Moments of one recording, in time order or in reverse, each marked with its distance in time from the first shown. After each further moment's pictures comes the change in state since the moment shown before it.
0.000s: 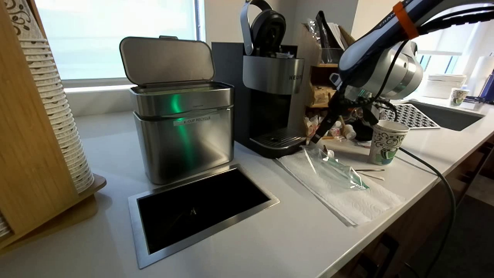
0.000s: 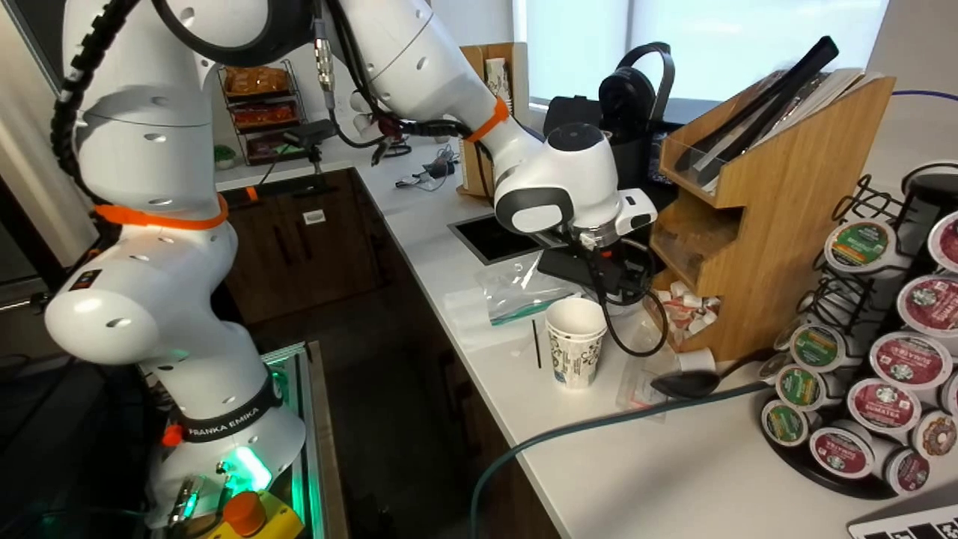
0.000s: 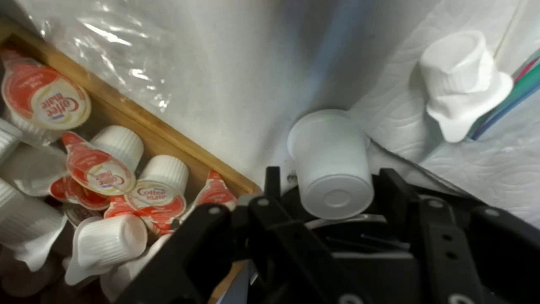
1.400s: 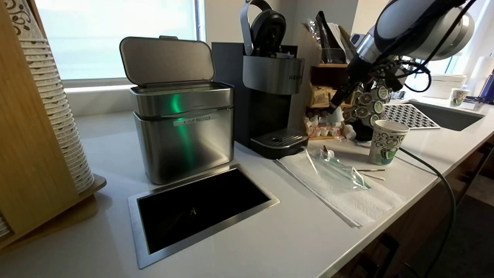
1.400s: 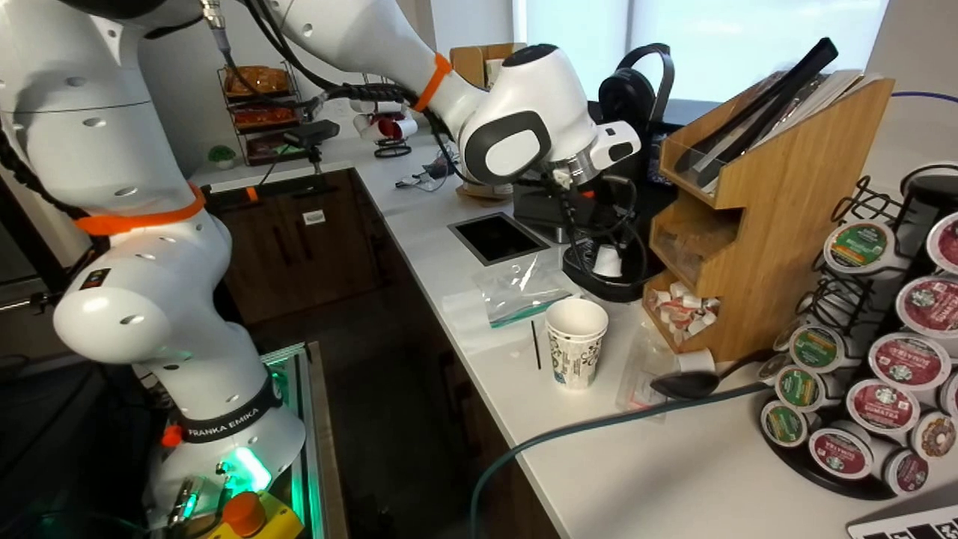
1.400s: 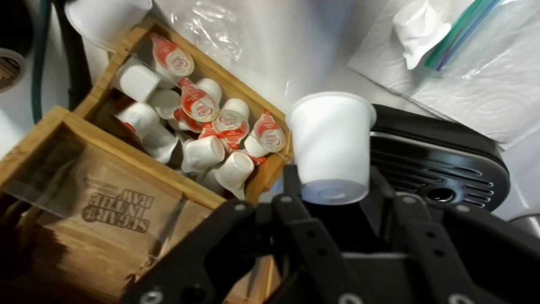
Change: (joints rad) arm 0.089 -0.291 -0.120 -0.137 -0.302 -0.040 0.373
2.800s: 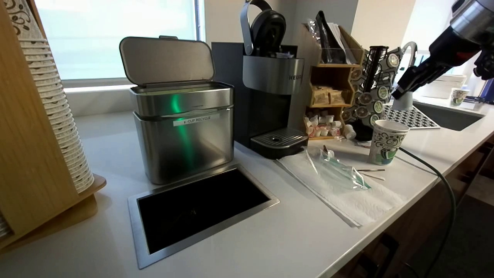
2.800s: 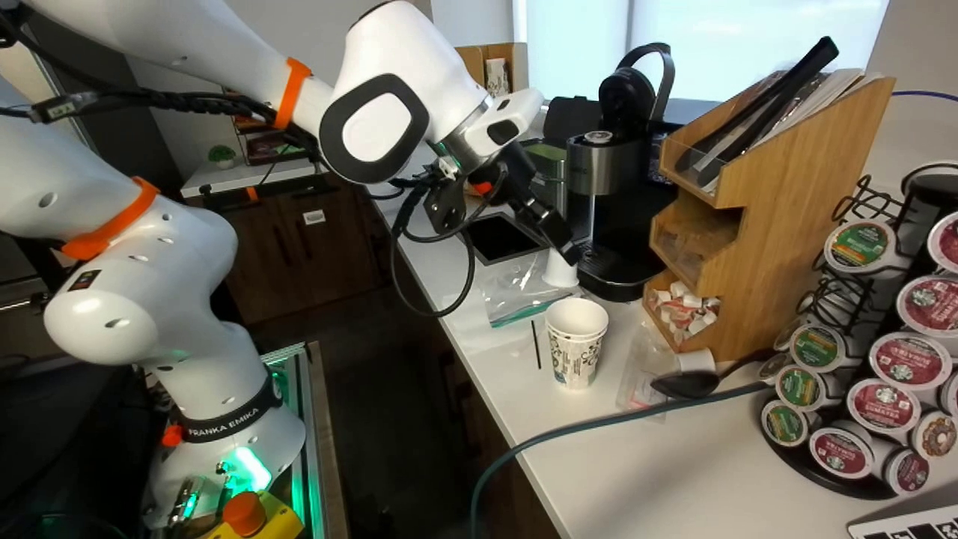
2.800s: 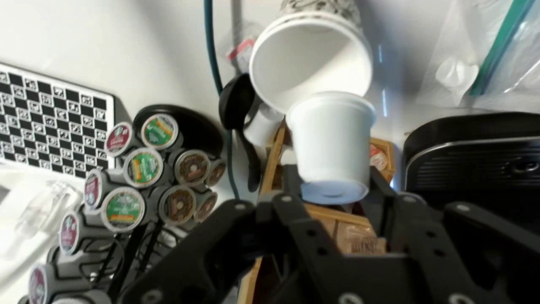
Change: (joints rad) arm -0.091 -0.527 -0.105 -0.442 -0.434 0.060 0.645
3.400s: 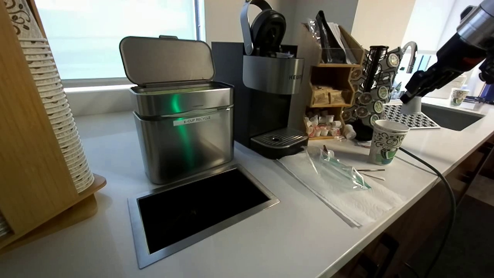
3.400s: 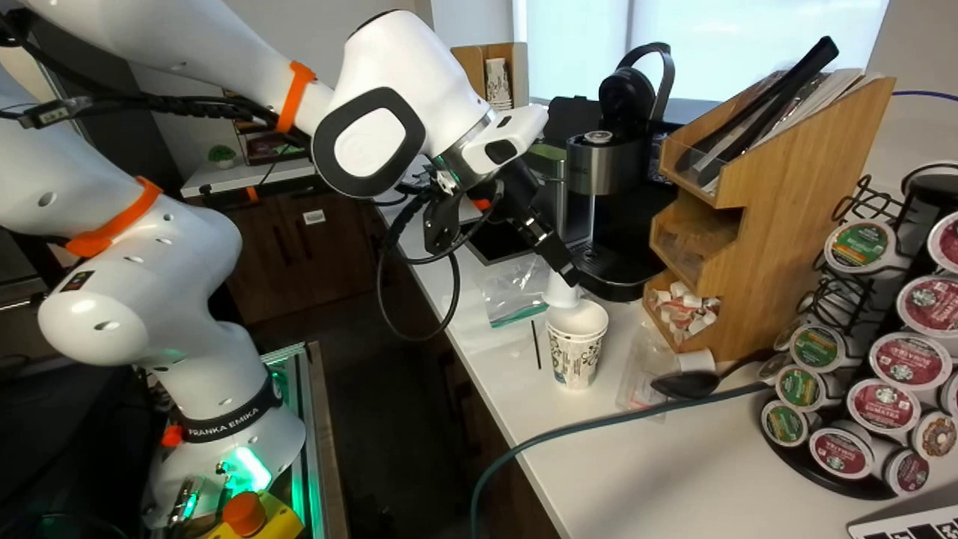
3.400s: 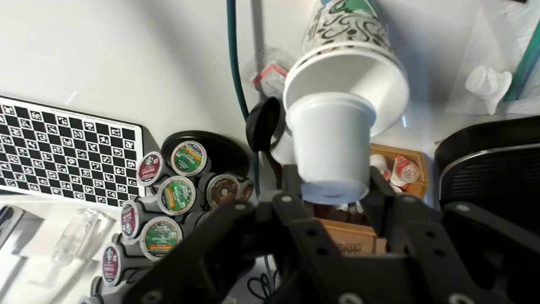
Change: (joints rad) arm -0.073 0.011 0.014 -0.012 0.037 0.006 0.000
